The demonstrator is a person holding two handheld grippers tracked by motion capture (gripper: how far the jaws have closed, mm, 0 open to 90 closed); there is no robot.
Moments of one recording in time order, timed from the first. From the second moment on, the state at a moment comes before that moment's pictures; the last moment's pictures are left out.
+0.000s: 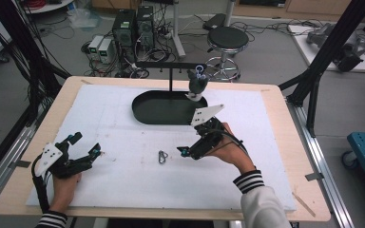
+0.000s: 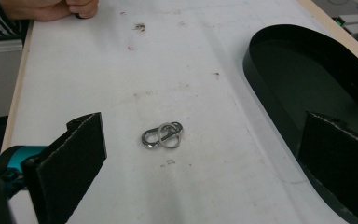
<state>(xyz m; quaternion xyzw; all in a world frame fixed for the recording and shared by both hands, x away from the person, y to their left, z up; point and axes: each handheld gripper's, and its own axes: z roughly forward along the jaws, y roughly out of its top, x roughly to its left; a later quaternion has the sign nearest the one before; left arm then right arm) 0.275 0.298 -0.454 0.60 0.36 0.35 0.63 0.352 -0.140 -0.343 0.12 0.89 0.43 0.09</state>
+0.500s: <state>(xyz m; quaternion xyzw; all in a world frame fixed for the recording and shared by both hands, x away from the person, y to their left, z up) 0.275 0.298 -0.454 0.60 0.36 0.35 0.63 0.359 -0.113 -0.354 0.09 0.90 0.41 0.08</state>
